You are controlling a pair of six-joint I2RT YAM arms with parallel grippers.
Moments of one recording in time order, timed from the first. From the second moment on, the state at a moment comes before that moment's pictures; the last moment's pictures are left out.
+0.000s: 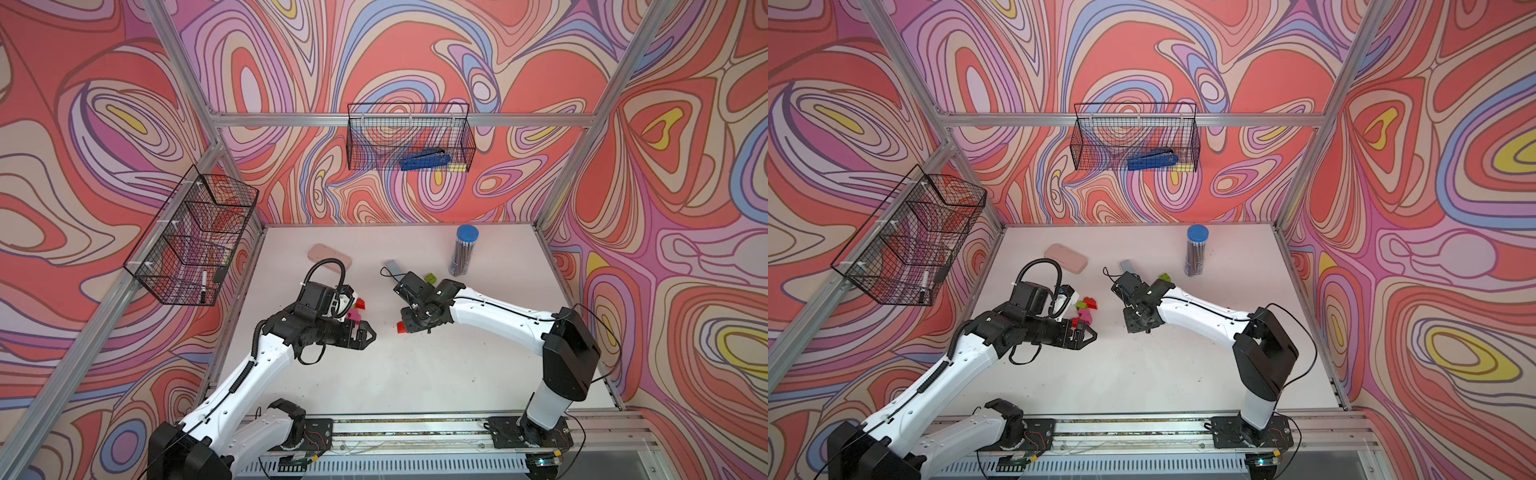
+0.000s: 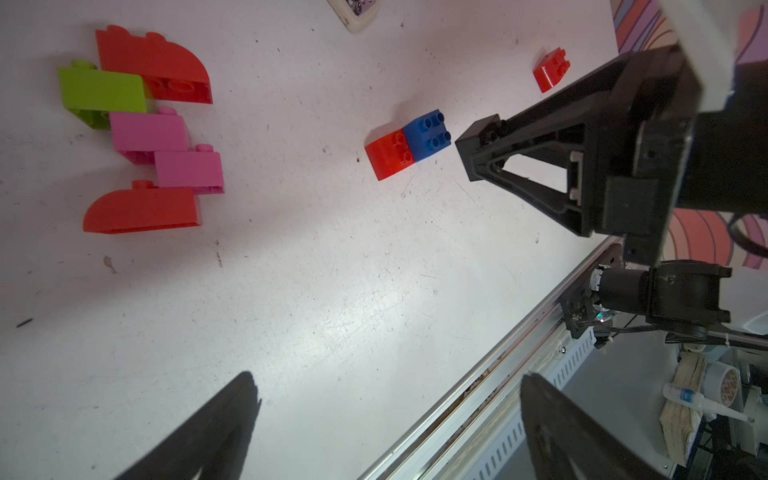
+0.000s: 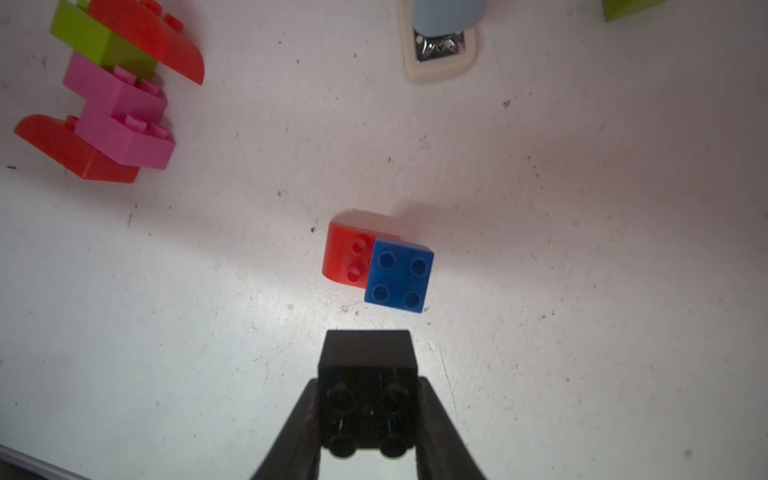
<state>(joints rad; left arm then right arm) -0.40 1.03 0.82 -0.80 0.45 -0.29 0.86 1.76 1.38 -0.86 0.10 0.55</state>
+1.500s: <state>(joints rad) -0.38 1.04 0.80 -0.79 0.47 -0.27 0.84 1.94 1.49 -0.88 0.12 0.63</state>
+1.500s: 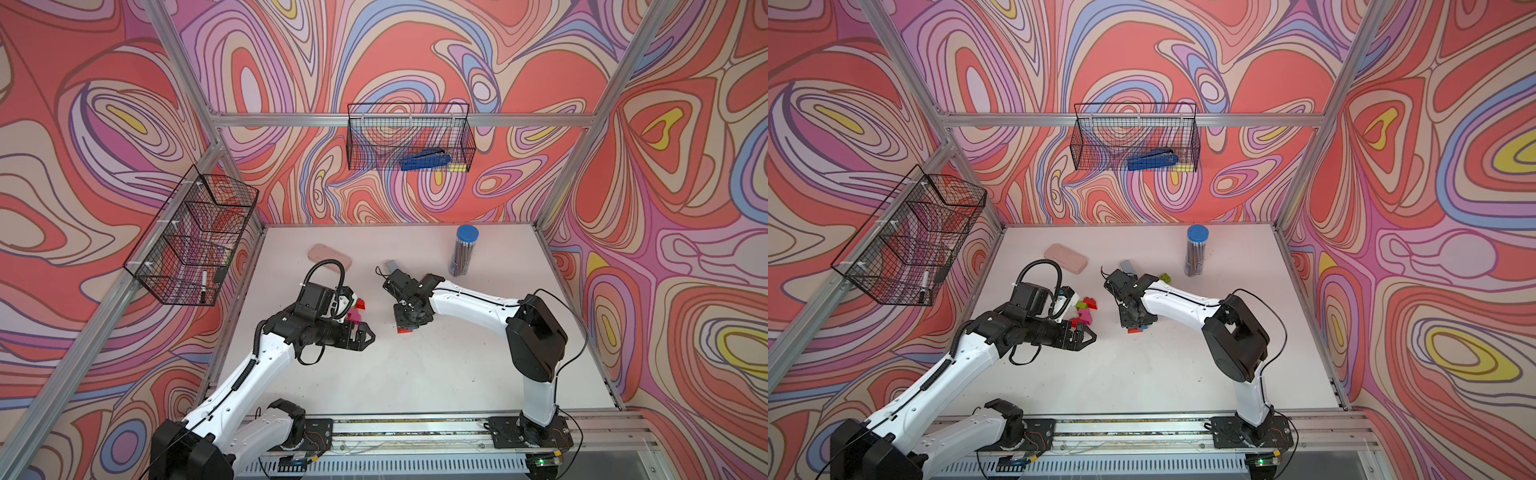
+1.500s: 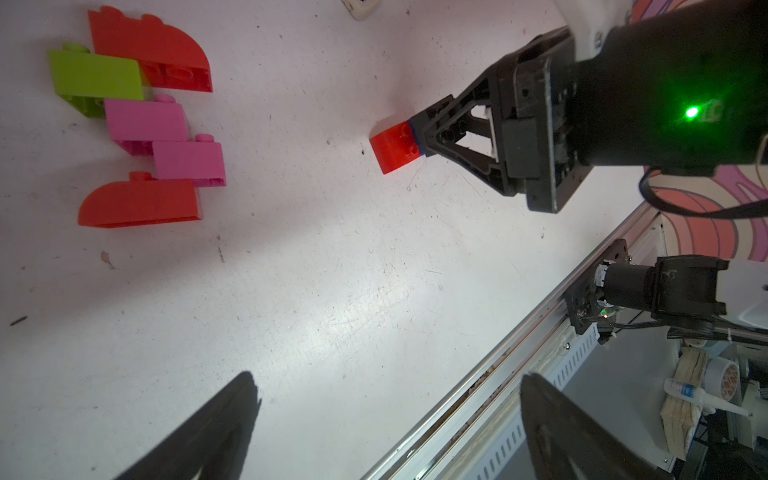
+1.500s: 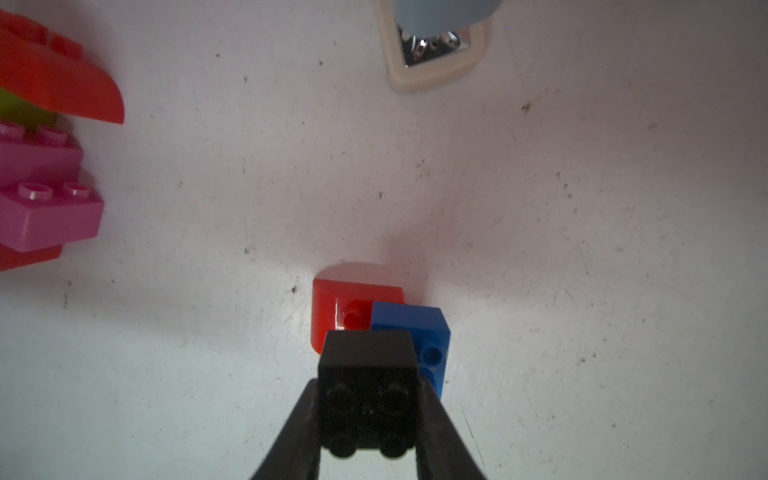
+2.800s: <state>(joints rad) -0.38 1.06 0.80 -0.79 0.47 -0.26 0.87 1.94 1.46 -0.81 0.22 0.70</state>
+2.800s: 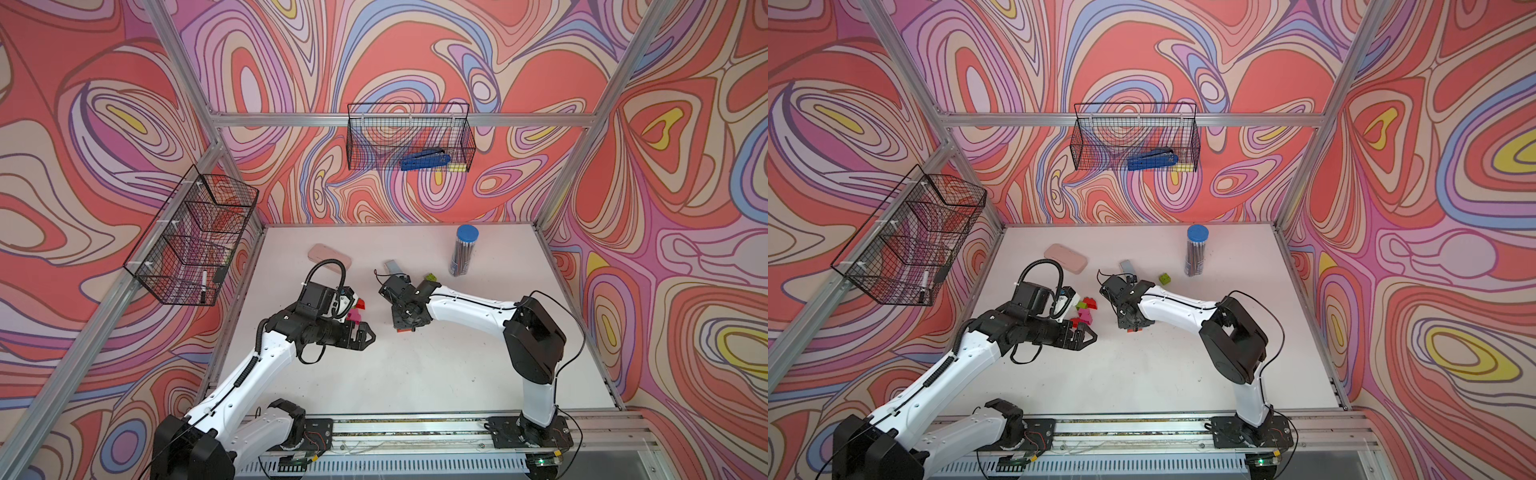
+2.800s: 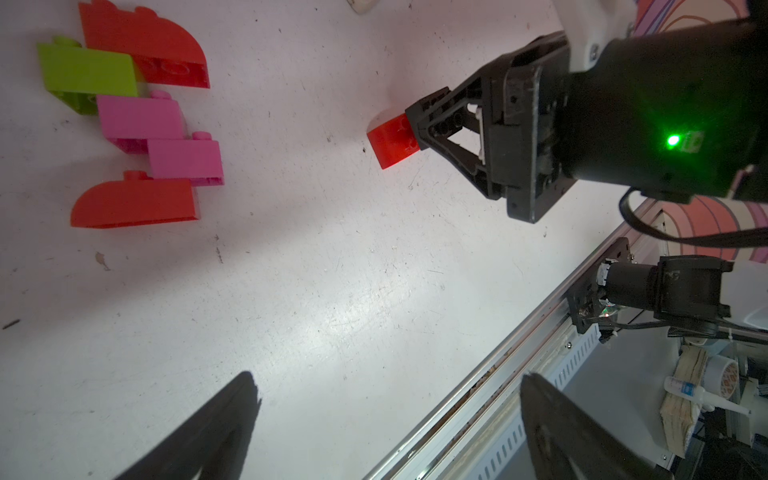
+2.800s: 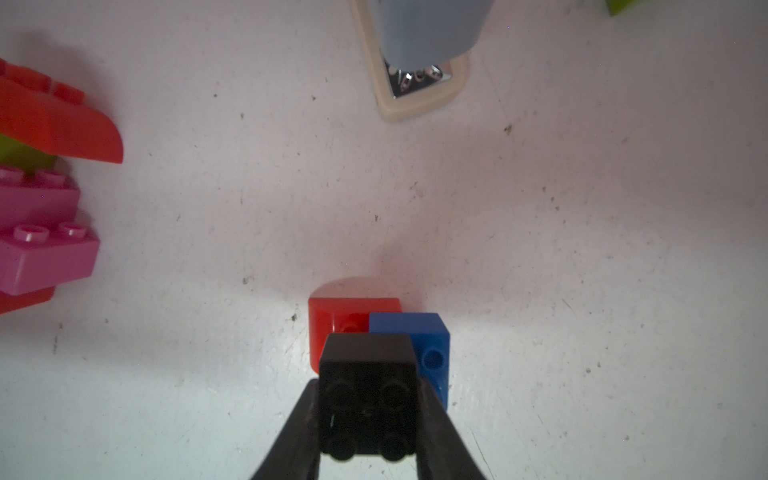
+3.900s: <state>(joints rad) -0.38 1.07 0.81 -0.79 0.49 -0.26 0.83 1.79 1.45 -0.88 0.30 0.68</state>
